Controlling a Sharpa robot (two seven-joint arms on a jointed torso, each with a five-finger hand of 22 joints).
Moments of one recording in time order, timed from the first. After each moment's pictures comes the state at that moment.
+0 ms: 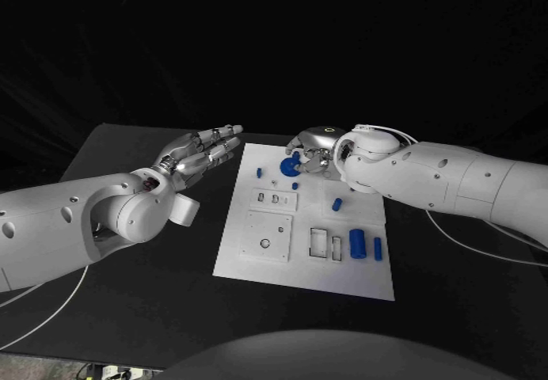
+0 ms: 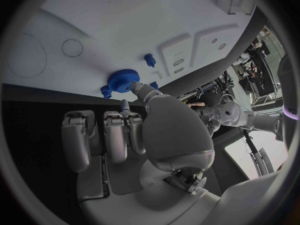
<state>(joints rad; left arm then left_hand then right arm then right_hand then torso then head) 1.30 -0.91 -0.23 1.60 -0.05 -0.18 0.41 1.56 0.23 -0.23 0.28 0.47 0.48 0.09 0.13 0.05 0.03 0.06 0.08 0.02 0.02 0.11 0.05 0.01 0.16 0.02 0.28 0.01 0.03 1.29 -0.49 -0.19 1.09 -1.47 -0.20 -0.03 1.30 -0.02 0.33 0.02 0.34 0.68 0.09 0.06 0.46 1.47 0.02 1.57 1.31 1.46 -0.03 1.57 1.31 0.01 1.46 0.08 1.52 1.31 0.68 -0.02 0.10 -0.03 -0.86</state>
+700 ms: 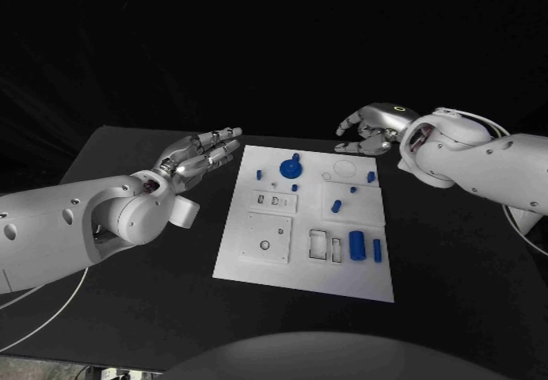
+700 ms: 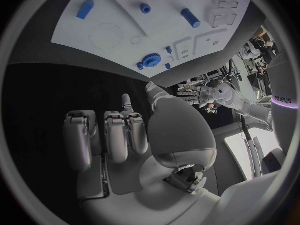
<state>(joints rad) 1.29 -0.91 -0.23 1.60 -0.05 -0.18 0.41 1.56 0.23 -0.23 0.28 0.47 0.48 0.09 0.13 0.05 0.03 0.06 0.08 0.02 0.02 0.11 0.05 0.01 0.16 0.02 0.28 0.01 0.03 1.38 -0.84 -0.20 1.31 -1.42 -0.32 0.03 1.17 -0.05 0.18 0.20 0.15 0.82 0.07 0.10 0.45 1.47 0.00 1.57 1.31 1.47 -0.05 1.57 1.31 0.02 1.46 0.07 1.52 1.31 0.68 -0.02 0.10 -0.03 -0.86</state>
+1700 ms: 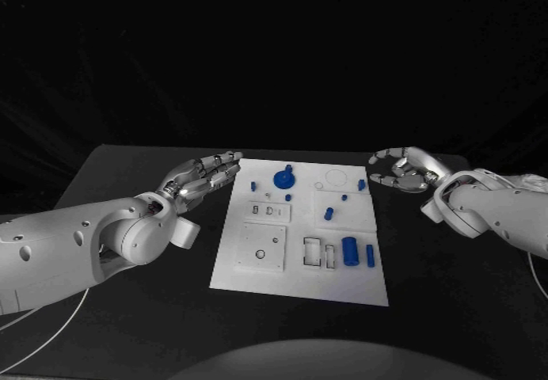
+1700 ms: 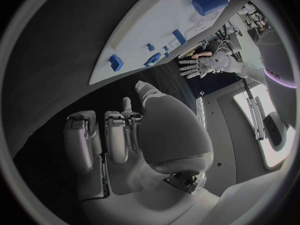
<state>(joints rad) 1.23 -0.89 -0.23 1.56 -0.08 -0.16 0.42 1.57 0.23 -0.22 0.28 0.48 0.47 0.10 0.13 0.05 0.03 0.07 0.09 0.02 0.02 0.12 0.05 0.01 0.16 0.02 0.28 0.02 0.03 1.17 -0.92 -0.20 1.13 -0.92 -0.42 0.42 1.37 -0.04 0.19 0.23 0.33 0.63 0.06 0.20 0.77 1.47 -0.02 1.57 1.31 1.47 -0.06 1.57 1.31 0.01 1.47 0.06 1.57 1.31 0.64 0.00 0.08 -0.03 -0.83</state>
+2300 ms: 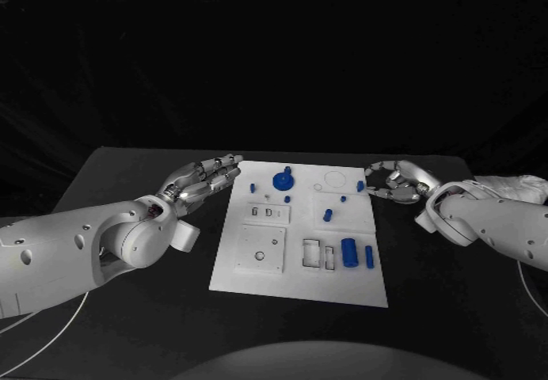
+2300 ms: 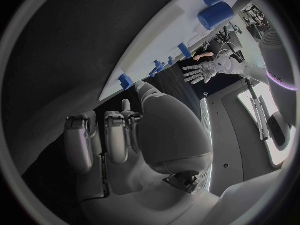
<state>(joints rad) 1.22 -0.89 -0.23 1.55 -0.09 -0.15 0.43 1.57 0.23 -0.22 0.28 0.48 0.47 0.10 0.13 0.05 0.03 0.07 0.09 0.02 0.02 0.12 0.05 0.01 0.16 0.02 0.28 0.02 0.03 1.11 -0.86 -0.20 1.05 -0.91 -0.39 0.42 1.38 -0.05 0.19 0.23 0.30 0.58 0.07 0.22 0.78 1.47 -0.01 1.57 1.31 1.47 -0.06 1.57 1.31 0.01 1.47 0.06 1.56 1.31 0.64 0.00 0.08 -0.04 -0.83</state>
